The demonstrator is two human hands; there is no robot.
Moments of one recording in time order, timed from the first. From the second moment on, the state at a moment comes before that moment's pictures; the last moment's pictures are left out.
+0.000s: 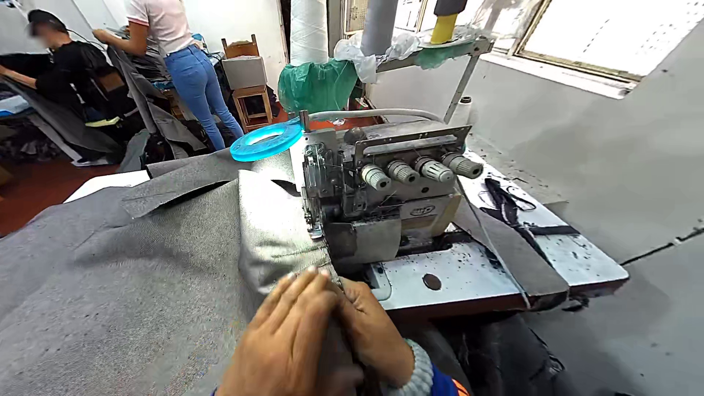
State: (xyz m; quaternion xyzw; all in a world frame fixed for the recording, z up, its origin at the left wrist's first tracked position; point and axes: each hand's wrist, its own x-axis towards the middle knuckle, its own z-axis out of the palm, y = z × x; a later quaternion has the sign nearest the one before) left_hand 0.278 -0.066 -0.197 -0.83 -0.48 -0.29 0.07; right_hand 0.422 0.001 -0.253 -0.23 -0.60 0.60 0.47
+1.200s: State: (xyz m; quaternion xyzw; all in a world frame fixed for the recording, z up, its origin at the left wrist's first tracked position) left_hand 0.162 0.119 -0.278 -0.62 -0.74 -0.25 -0.07; right_hand 0.435 0.009 -0.328 -0.45 -0.84 -0.02 0.29
